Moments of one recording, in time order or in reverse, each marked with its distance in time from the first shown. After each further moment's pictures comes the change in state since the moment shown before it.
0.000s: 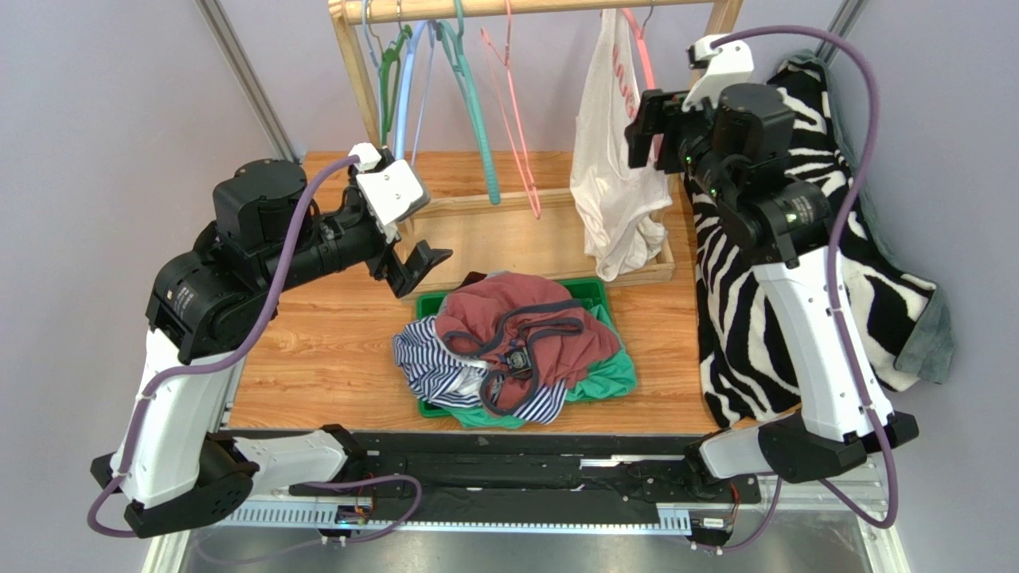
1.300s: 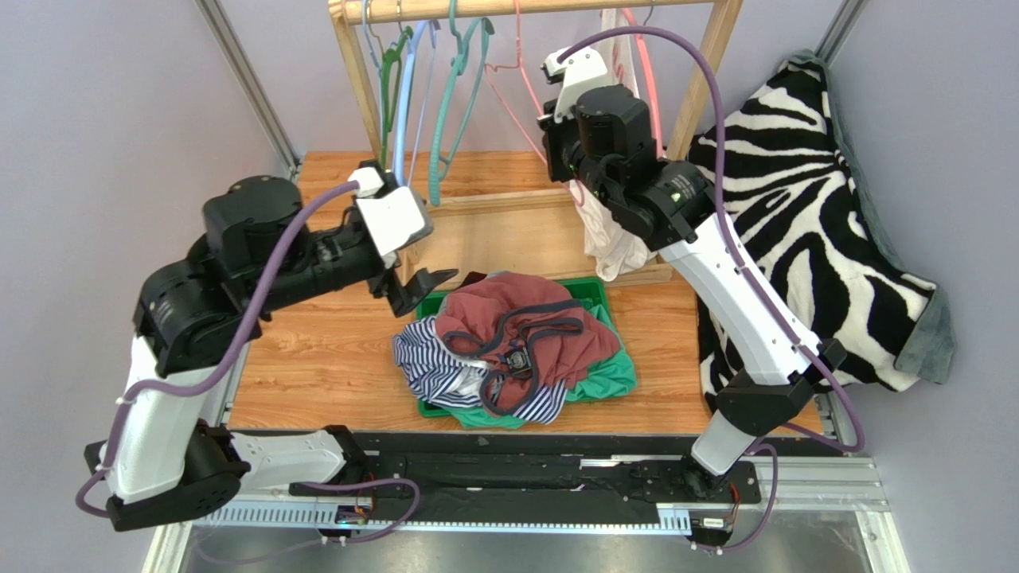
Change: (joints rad) left arm -0.170 0.011 0.033 -0.021 -0.073 0.023; right arm 0.330 0.267 0.183 -0.016 0.144 -0.044
